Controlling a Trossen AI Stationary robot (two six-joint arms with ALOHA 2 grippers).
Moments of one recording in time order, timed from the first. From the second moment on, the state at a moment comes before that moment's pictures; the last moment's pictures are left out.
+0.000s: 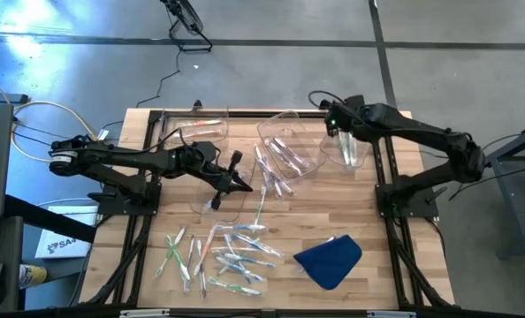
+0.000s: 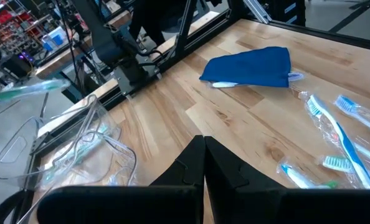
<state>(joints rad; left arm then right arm) 0.10 1.23 0.74 0.18 0.35 0.62 -0.45 1.33 1.24 -1.19 0.73 0.86</state>
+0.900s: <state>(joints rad) 0.10 1.23 0.74 0.18 0.35 0.62 -0.74 1.33 0.82 -0.67 0.50 0.65</state>
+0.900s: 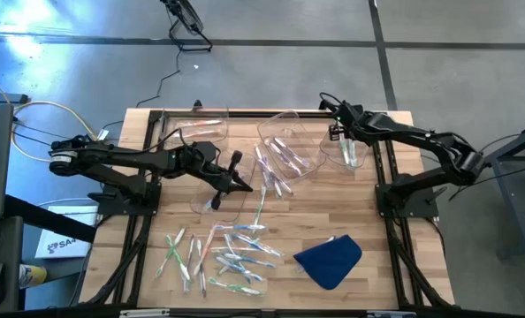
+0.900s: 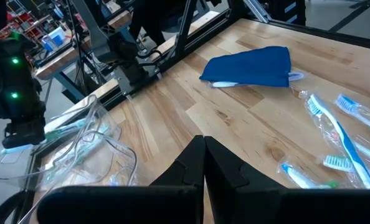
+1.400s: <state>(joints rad) 0.10 1.23 0.74 0.18 0.35 0.62 -0.73 1.32 0.85 -0.70 0.47 0.61</state>
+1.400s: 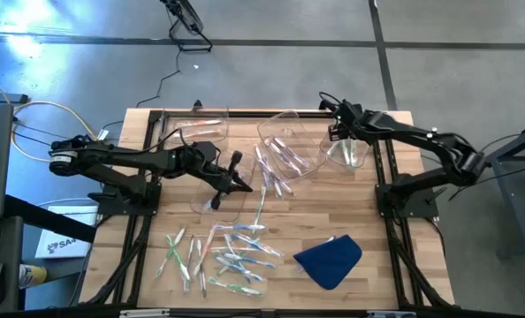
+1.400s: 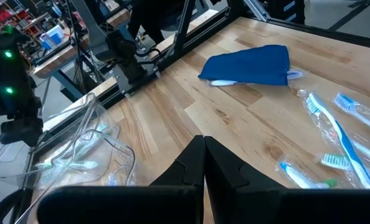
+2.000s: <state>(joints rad) 0.10 1.23 0.74 0.18 0.35 0.62 -0.71 1.00 0.91 -0.71 0.09 0.55</state>
